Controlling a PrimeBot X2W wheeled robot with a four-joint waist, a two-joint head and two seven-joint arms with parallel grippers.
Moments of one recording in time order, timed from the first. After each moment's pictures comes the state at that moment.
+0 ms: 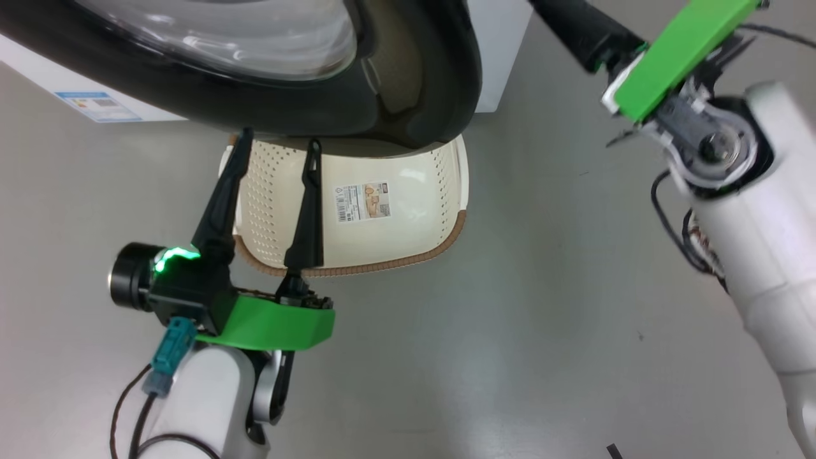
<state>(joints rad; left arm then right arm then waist) -0.47 0.03 -0.24 0.10 -0.16 0.08 -0.26 -0.99 -0.22 0.39 0.46 1.35 0.13 0.32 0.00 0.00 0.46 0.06</state>
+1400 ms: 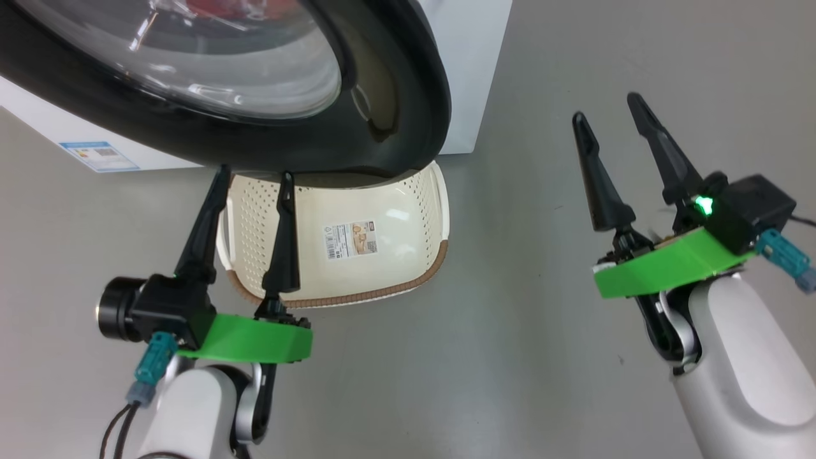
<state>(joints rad) -0.41 0.03 -0.17 0.14 -0.18 0.05 -0.26 -0.49 -0.11 0.16 0.23 0.34 0.13 -0.26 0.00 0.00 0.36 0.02</state>
